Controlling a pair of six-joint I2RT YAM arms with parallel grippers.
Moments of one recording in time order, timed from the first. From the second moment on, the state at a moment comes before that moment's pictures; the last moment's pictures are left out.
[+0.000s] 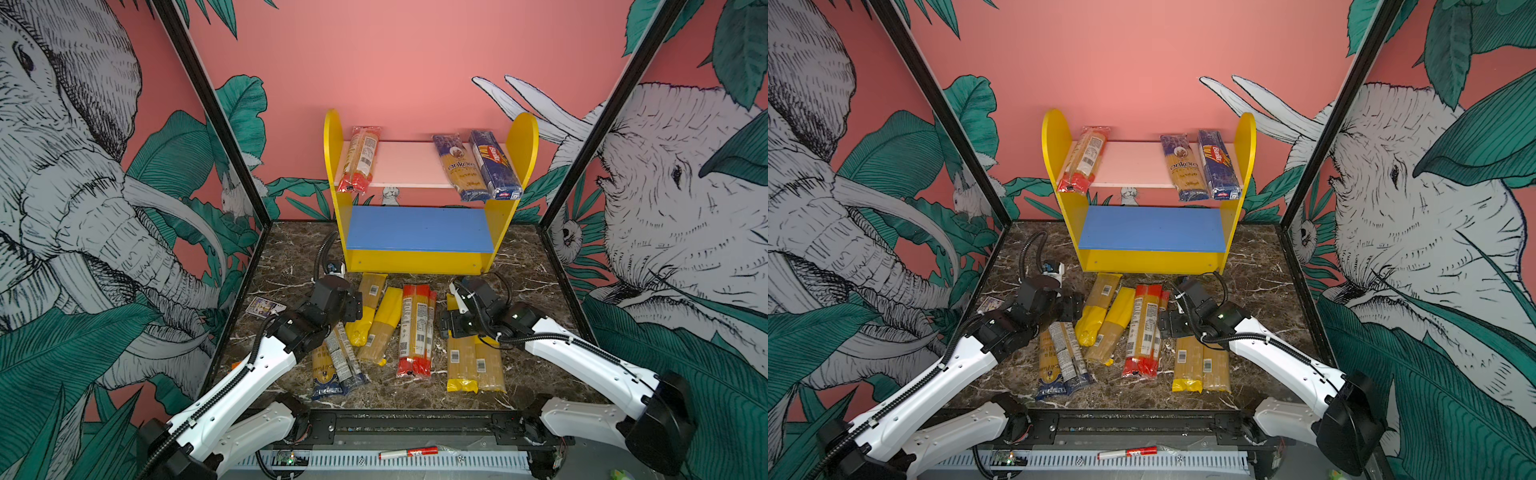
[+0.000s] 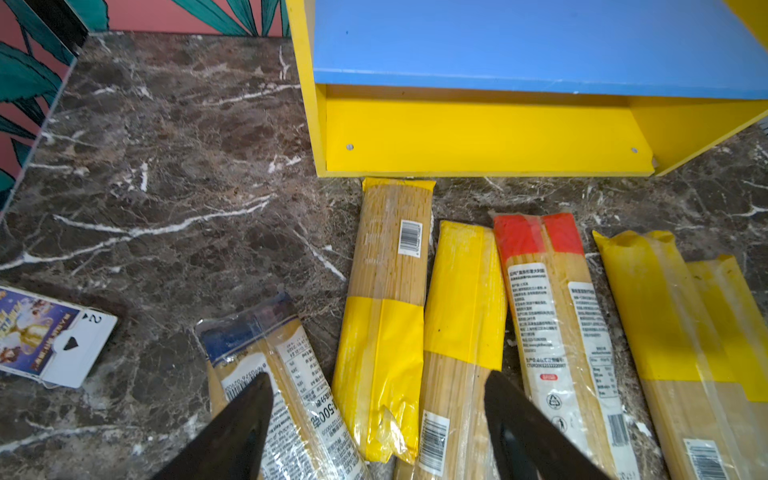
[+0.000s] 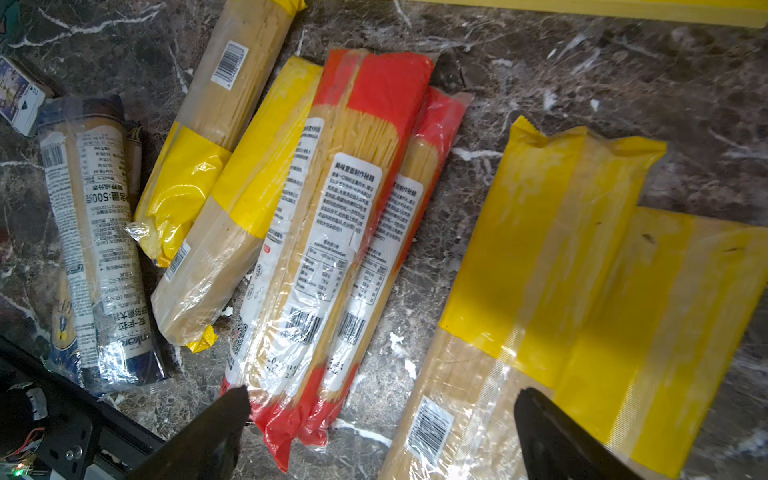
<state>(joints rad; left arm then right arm) -0.64 0.96 0.84 -0.60 -0.30 -0.42 0.74 1.20 0.91 -0.67 0.02 0.50</state>
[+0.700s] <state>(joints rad) -0.97 1.25 0.76 -0.46 -0.26 -0.60 0.71 1.08 0.89 -0.78 0.16 0.46</state>
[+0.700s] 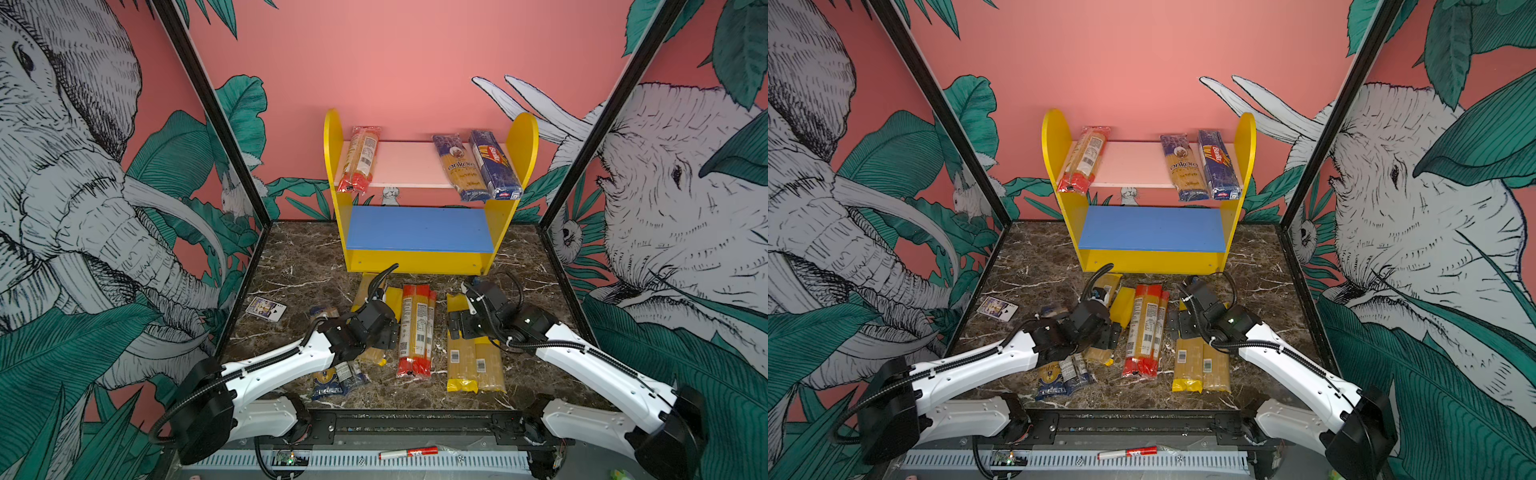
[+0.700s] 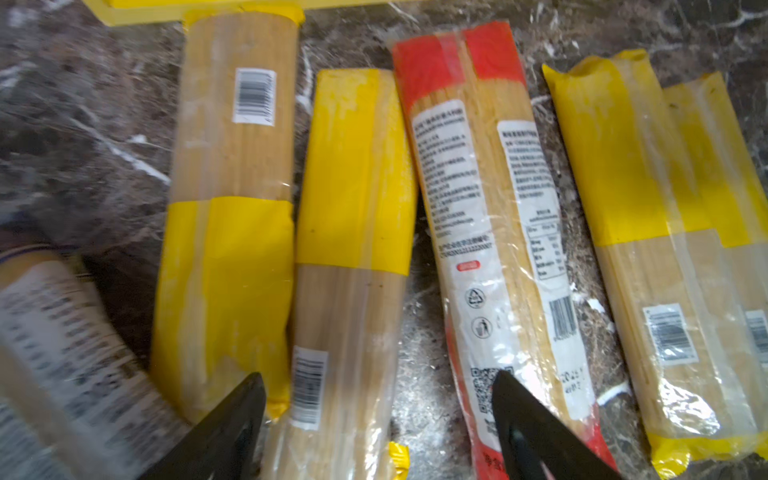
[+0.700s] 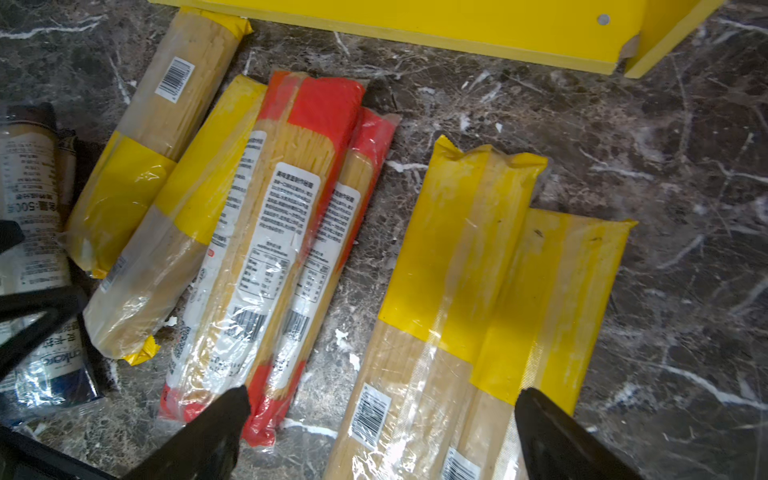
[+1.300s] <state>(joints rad) -1.11 1.50 0.82 -0.26 -0.16 -0.69 0.61 0.93 0.83 -0.86 0.18 0.45</state>
